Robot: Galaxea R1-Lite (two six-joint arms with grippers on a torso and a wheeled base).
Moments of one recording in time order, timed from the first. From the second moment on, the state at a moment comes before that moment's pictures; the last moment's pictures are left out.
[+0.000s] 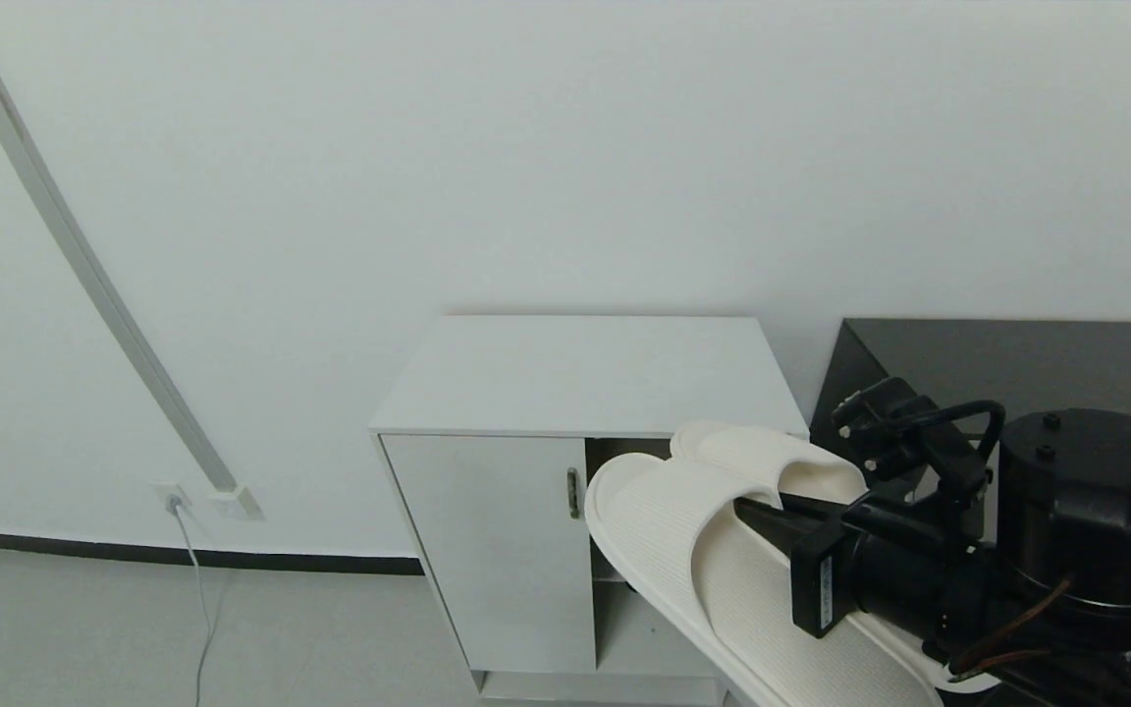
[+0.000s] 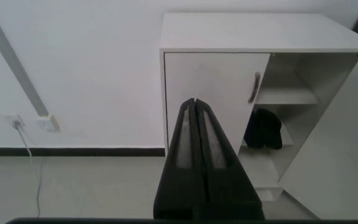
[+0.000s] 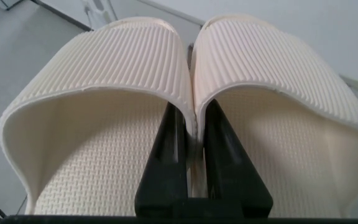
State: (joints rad) left arm 0.00 0.00 0.00 0.00 0.01 0.00; right arm 0.84 1.54 -0.57 -0.72 -0.18 0.13
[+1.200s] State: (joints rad) left arm 0.00 0.00 0.00 0.00 0.01 0.00; right arm 0.84 1.54 -0.55 -0.73 -0.18 0.12
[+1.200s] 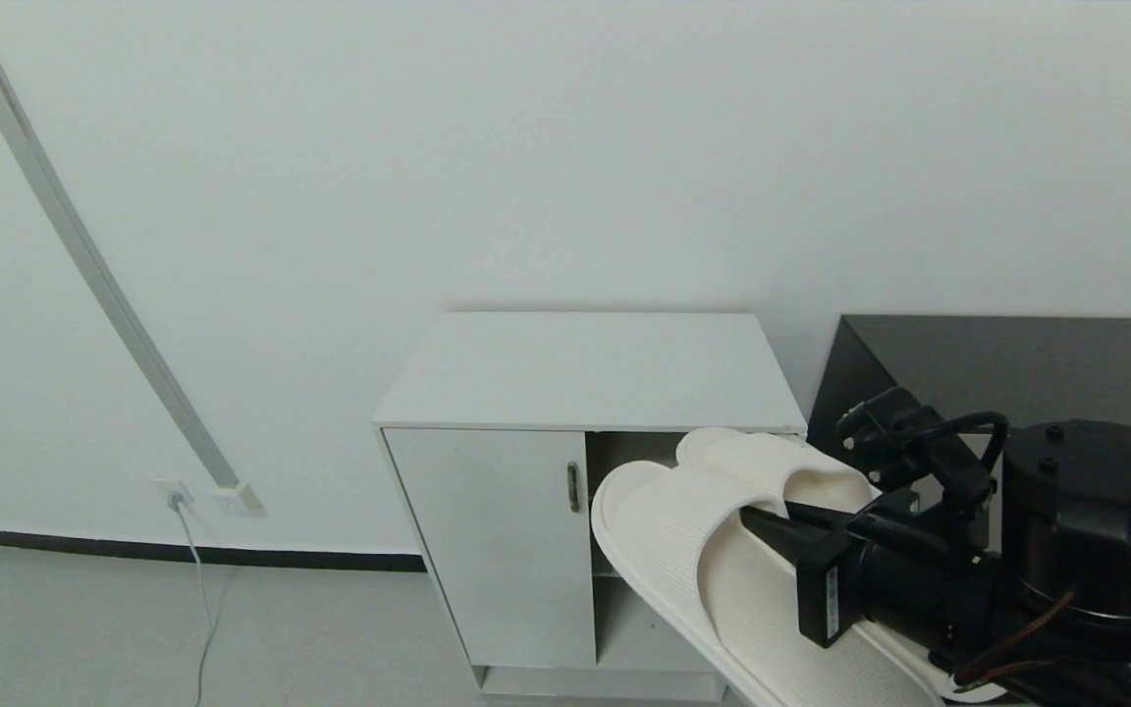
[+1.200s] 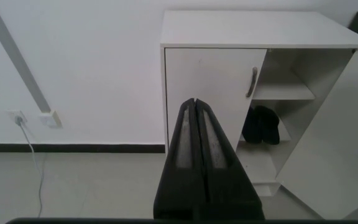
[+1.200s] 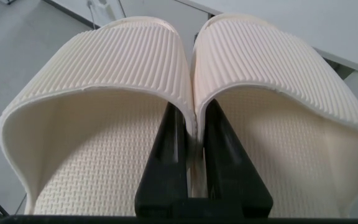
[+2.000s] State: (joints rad) left arm 0.00 0.00 0.00 0.00 0.01 0.00; right arm 0.84 1.54 -0.53 -0.73 -0.18 0.12
